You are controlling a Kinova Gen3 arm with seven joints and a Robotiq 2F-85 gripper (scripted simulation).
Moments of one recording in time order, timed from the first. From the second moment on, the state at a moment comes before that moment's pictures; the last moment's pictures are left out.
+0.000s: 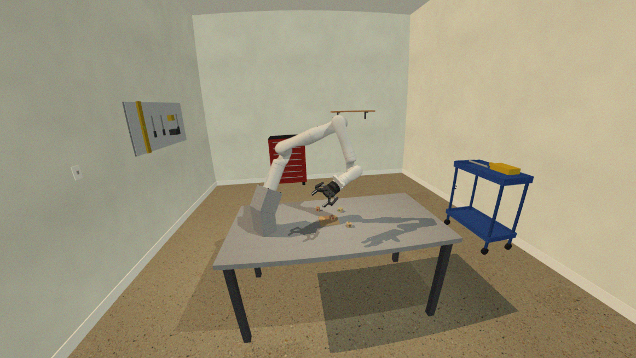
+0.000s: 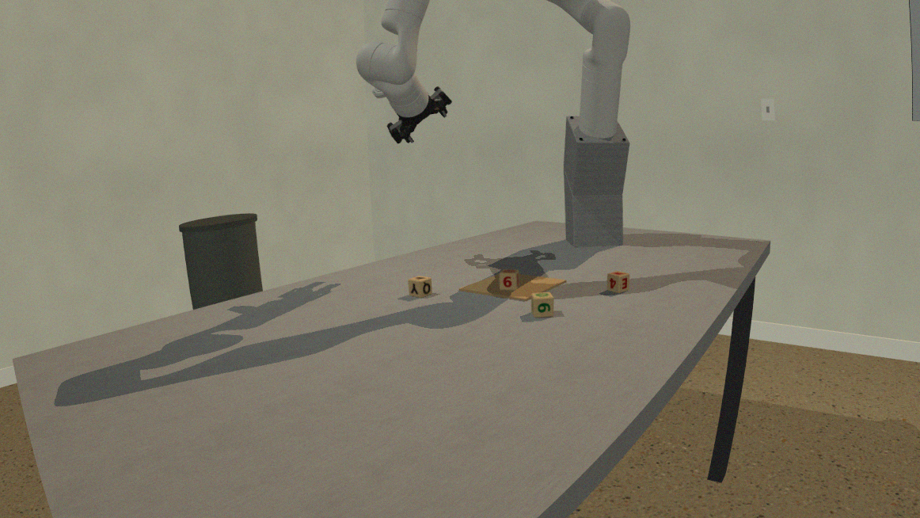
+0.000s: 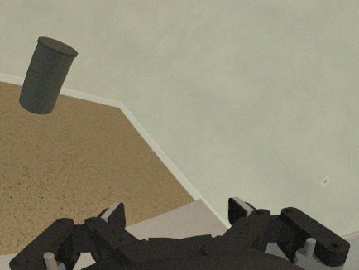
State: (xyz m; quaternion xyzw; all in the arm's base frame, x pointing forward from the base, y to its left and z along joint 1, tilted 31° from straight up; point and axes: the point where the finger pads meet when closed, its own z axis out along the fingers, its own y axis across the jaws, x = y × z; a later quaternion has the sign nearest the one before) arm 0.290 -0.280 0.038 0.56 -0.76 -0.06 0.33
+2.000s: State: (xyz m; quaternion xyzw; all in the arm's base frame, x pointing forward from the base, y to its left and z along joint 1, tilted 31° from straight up) arm 0.321 -0.243 0.061 0.48 -0.83 -0.01 0.29
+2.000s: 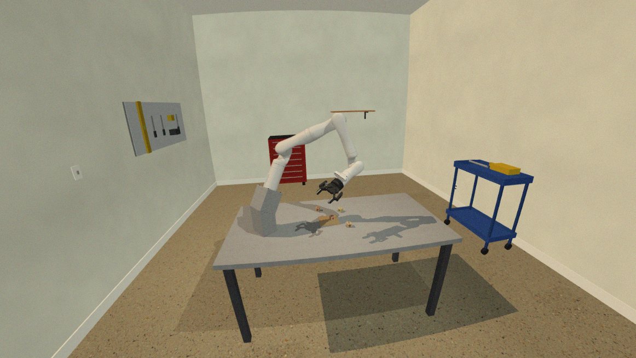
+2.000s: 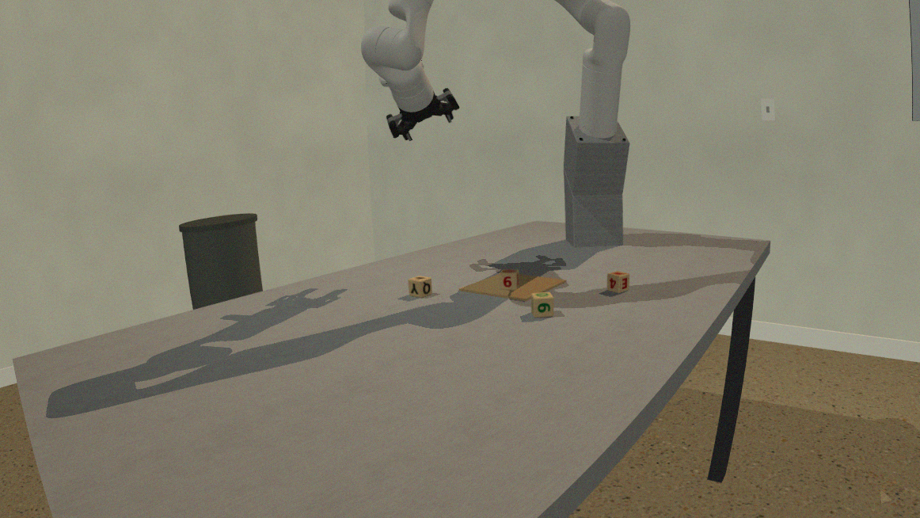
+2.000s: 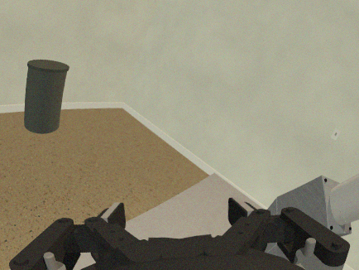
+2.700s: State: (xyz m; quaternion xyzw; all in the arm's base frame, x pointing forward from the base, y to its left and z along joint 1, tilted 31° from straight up) arm 0.332 -0.228 0.069 0.45 -0.85 0.01 0.28
